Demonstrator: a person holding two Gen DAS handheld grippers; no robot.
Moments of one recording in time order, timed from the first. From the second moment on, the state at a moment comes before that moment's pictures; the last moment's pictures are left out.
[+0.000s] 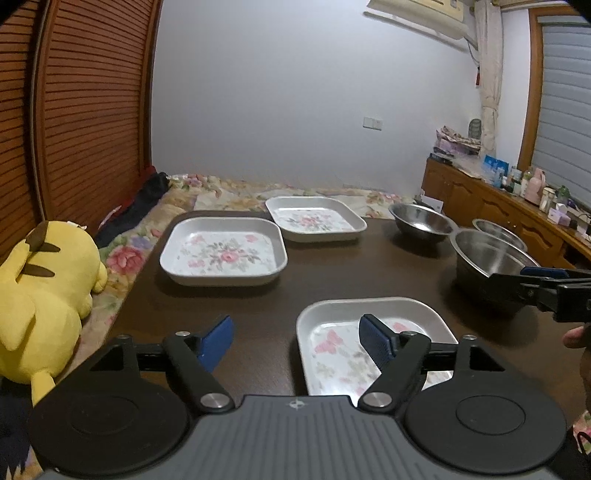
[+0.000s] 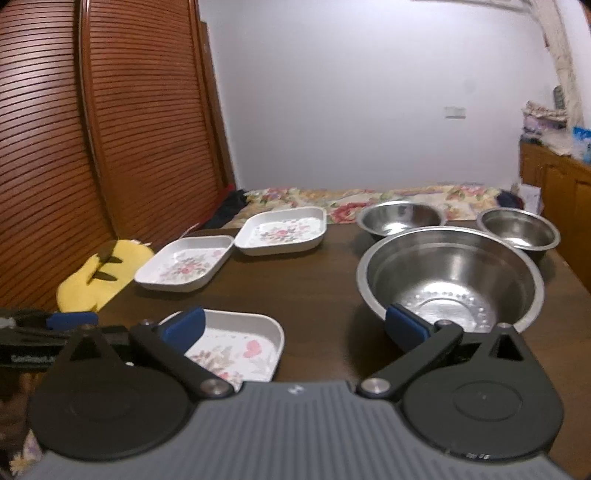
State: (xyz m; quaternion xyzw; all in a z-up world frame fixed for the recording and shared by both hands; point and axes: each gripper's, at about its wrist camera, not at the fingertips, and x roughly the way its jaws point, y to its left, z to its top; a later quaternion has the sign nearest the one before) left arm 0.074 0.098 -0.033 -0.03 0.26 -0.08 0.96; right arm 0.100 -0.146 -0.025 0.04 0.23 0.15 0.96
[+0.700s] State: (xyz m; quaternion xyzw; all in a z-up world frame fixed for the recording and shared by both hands) left arm 0.188 0.174 -0.025 -0.02 0.27 -0.05 0.96; right arm 0.194 -0.067 0.022 -0.01 0.28 0.26 0.92
